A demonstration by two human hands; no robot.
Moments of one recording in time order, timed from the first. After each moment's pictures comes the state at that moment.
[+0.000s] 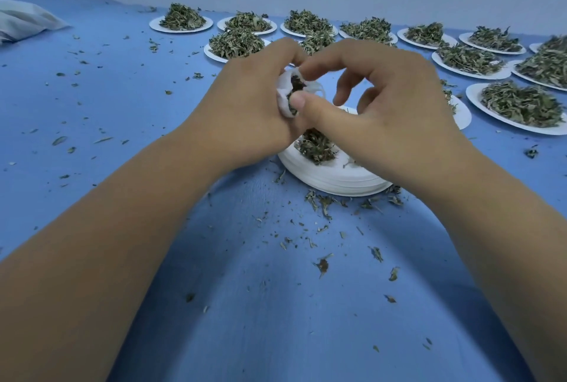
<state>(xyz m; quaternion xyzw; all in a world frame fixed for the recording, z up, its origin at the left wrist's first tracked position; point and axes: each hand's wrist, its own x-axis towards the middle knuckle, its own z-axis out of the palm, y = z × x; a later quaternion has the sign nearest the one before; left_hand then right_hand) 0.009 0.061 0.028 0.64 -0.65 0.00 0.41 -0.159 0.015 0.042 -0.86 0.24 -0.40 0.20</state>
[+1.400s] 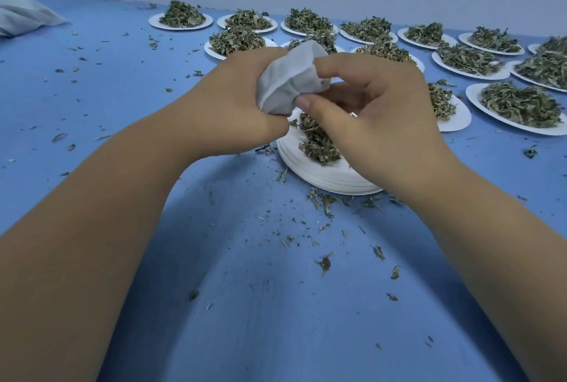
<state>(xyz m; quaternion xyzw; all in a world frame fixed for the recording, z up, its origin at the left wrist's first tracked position) 0.029 0.070 0.036 0.63 -0.66 -0.14 0.38 -0.148 0.006 0.025 -0.84 0.20 -0.42 0.29</state>
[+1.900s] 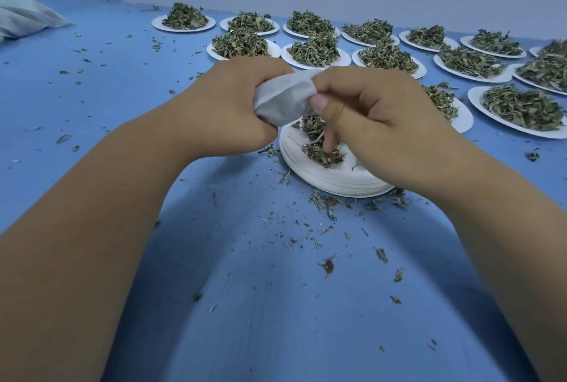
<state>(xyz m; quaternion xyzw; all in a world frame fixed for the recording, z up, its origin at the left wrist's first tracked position) 0.036 0.073 0.037 0.66 -0.67 -0.11 0.34 -0.162 0.004 0.038 -0.90 0.21 -0.28 0.26</state>
